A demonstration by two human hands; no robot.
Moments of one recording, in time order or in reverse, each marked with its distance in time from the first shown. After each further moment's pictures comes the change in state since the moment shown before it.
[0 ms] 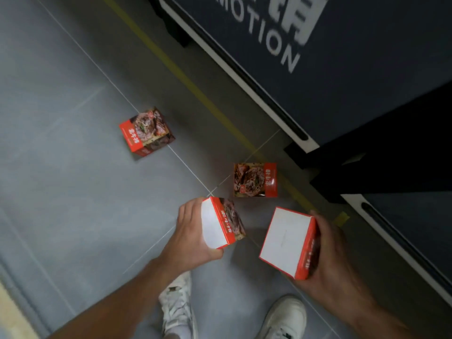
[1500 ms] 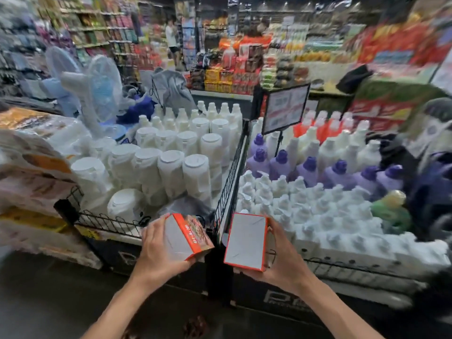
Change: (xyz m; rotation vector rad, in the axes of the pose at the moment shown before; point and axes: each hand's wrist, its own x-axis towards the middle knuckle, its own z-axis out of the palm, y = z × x) left_hand -0.125 0.617 -0.542 -0.005 0.219 0.713; right_hand -0.407 -0.384 -0.540 0.171 0.711 -0.327
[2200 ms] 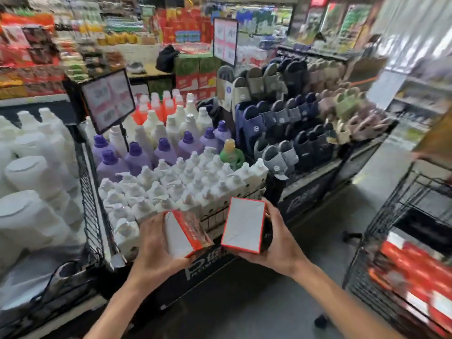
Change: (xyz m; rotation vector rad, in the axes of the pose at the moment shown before) left_hand 0.007 0.148 0.123 -0.410 -0.501 0.557; right_hand -0.209 -0.038 -0.068 -0.198 0.650 0.554
